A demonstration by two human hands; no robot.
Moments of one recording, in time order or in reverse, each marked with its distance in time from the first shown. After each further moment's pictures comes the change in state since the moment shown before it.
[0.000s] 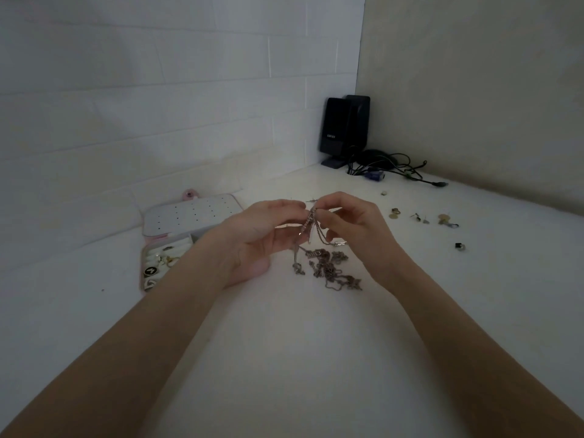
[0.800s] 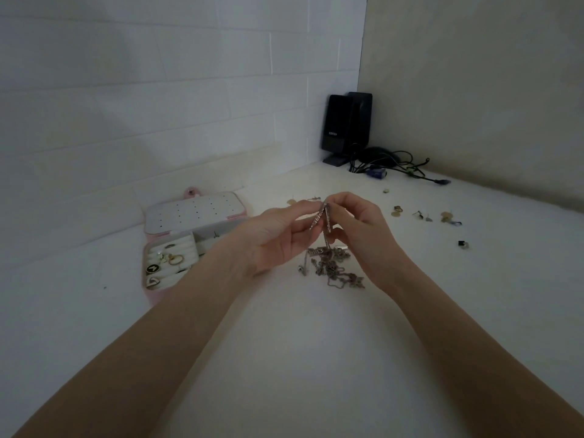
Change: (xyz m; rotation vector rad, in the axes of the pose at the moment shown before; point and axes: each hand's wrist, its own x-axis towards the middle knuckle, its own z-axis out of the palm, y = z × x) left_hand -0.006 -0.002 0.017 -0.263 -0.067 -0.085; right_hand -0.001 0.002 0.008 0.169 0.105 0.115
